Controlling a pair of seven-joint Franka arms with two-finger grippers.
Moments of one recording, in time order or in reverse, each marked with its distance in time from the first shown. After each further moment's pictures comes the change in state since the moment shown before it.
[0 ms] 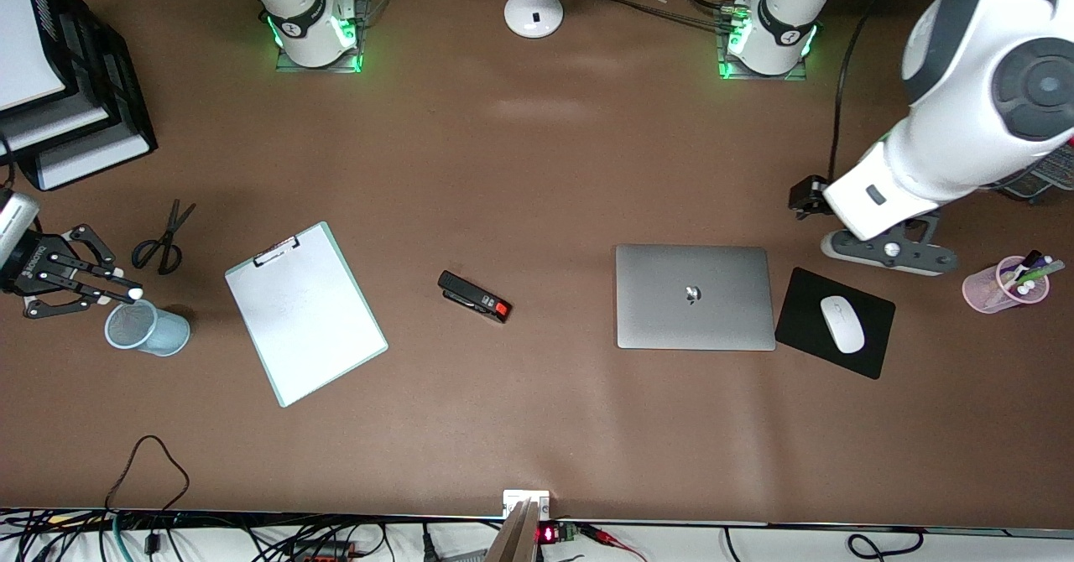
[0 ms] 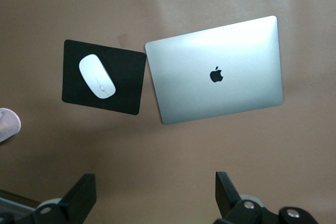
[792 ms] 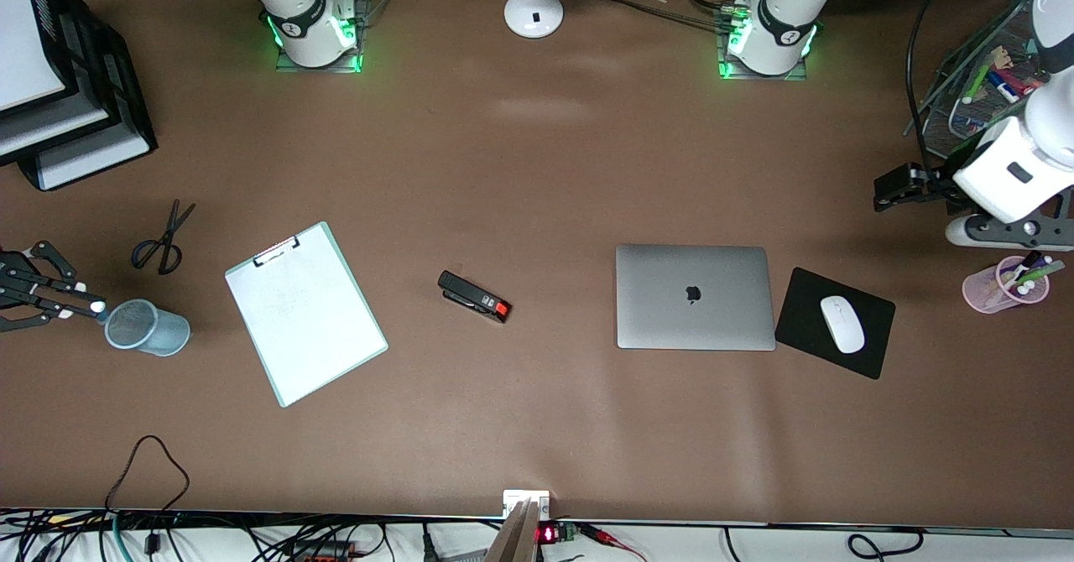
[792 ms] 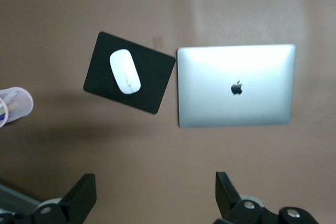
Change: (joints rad) left arm 0.030 -0.141 0.177 -0.141 -0.120 0.112 0.054; right arm -0.137 0.164 0.002 0.153 0.092 -0.115 -0.143
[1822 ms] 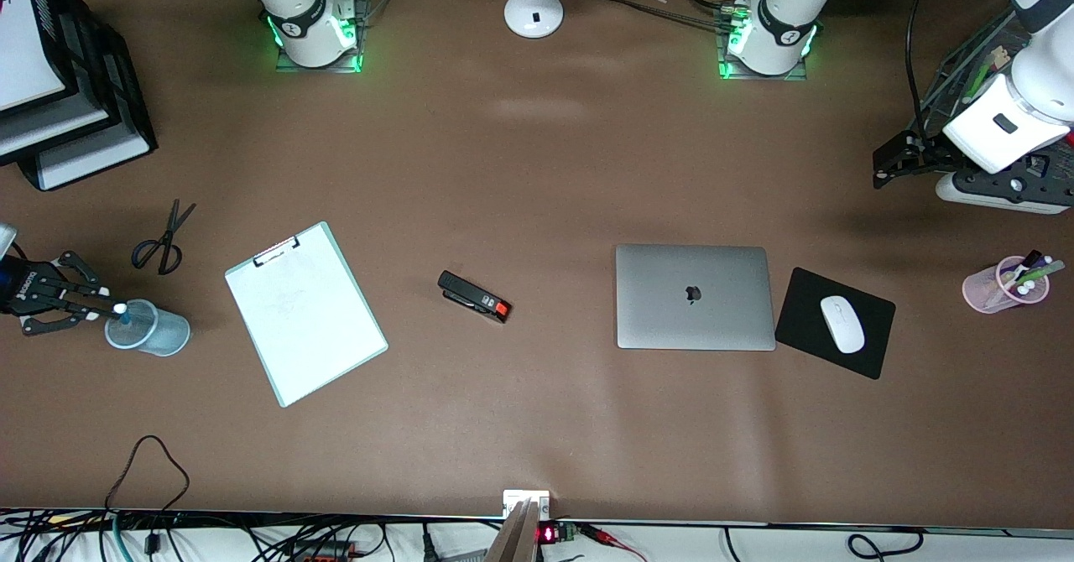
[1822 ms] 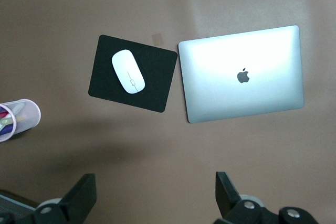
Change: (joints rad) left arm -0.039 -0.163 0.035 -0.224 0.026 0.103 0.106; right arm -0.046 0.110 0.002 0.003 0.036 -0.009 -0.160
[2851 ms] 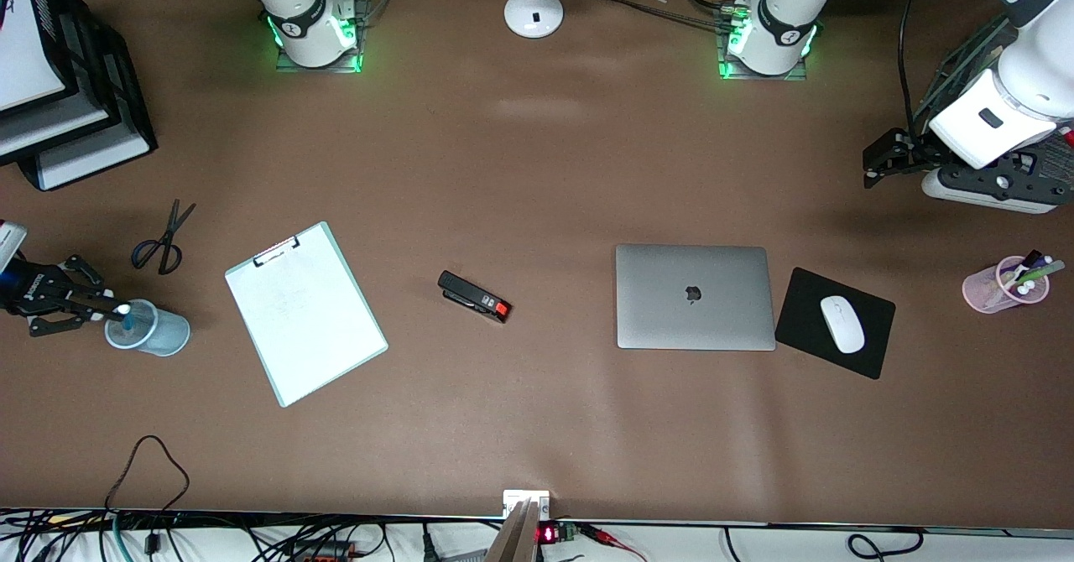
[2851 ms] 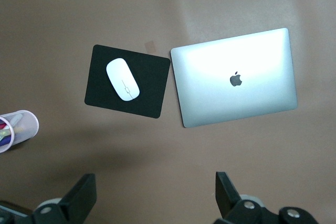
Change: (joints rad) left arm -0.002 0.000 -0.028 0.012 0.000 0.010 0.006; right arm -0.025 0.050 0.001 0.005 0.042 0.003 -0.152
